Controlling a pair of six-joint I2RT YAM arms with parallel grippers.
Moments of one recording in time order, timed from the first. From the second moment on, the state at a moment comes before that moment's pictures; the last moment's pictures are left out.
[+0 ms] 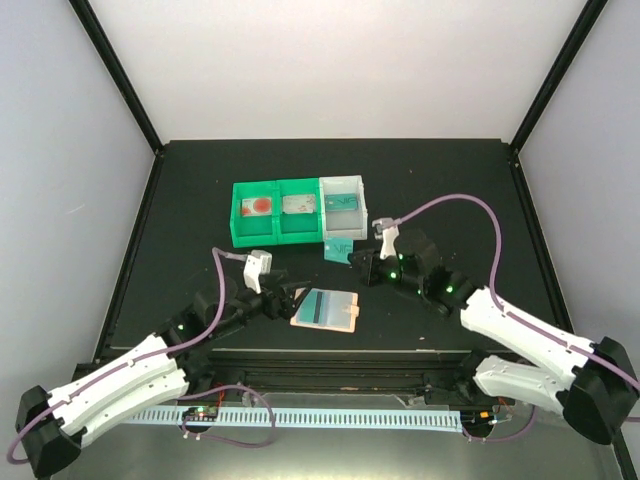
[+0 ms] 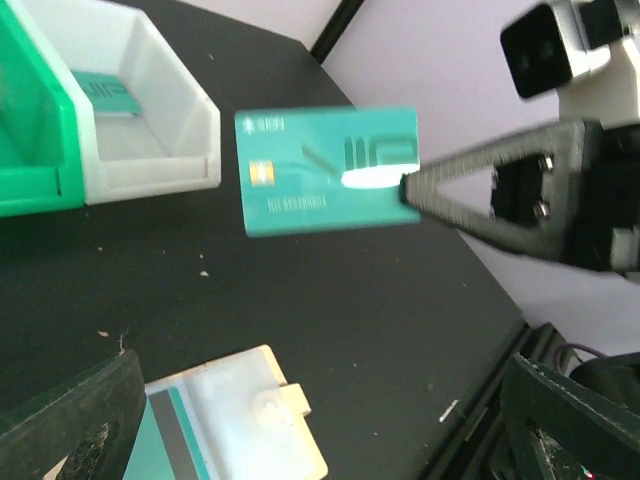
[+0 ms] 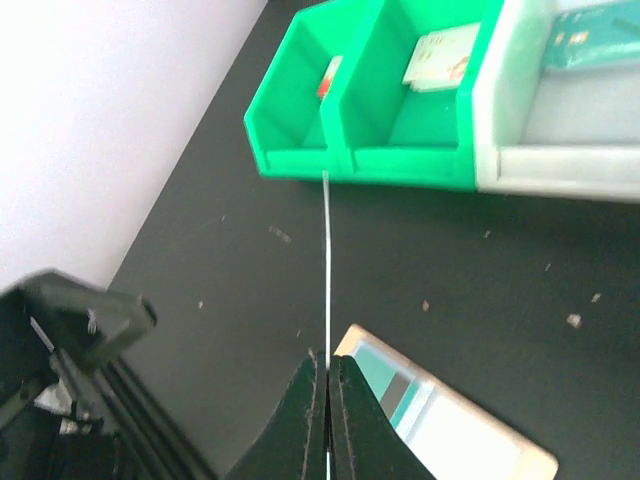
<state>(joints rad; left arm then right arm) -0.86 0.58 0.34 -0.01 0.03 -0.62 0.82 1.02 0.66 -0.11 -0.12 0.66</state>
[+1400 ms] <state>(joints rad) -0.71 0.64 0.32 -0.14 0.09 -0.63 0.42 2.04 1.43 -0.25 -0.38 0.47</state>
